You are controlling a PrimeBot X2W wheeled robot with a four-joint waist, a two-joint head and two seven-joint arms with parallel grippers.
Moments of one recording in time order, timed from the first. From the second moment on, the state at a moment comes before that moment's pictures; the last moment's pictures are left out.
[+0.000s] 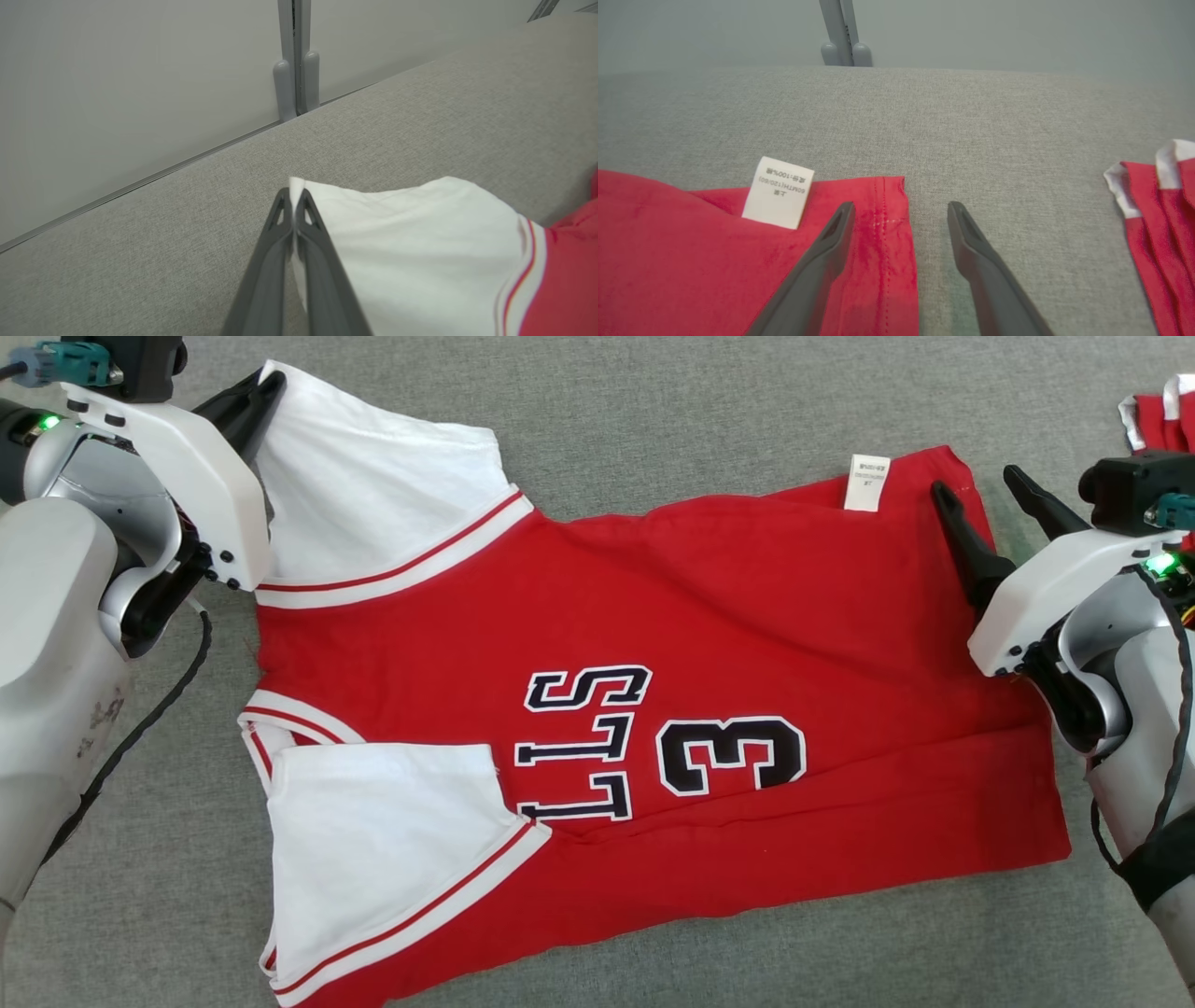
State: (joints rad) left arm -1.11 0.48 -0.85 0.70 -0.82 -0.13 0.11; right arm -0.76 -0.33 0.35 0.61 0.47 0.13 0.12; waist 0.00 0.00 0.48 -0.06
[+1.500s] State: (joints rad) left arm -1.11 0.45 -0.90 0.77 -0.95 -0.13 -0.22; right arm -0.86 -0.33 0.29 0.81 0.82 0.13 0.12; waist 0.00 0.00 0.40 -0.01
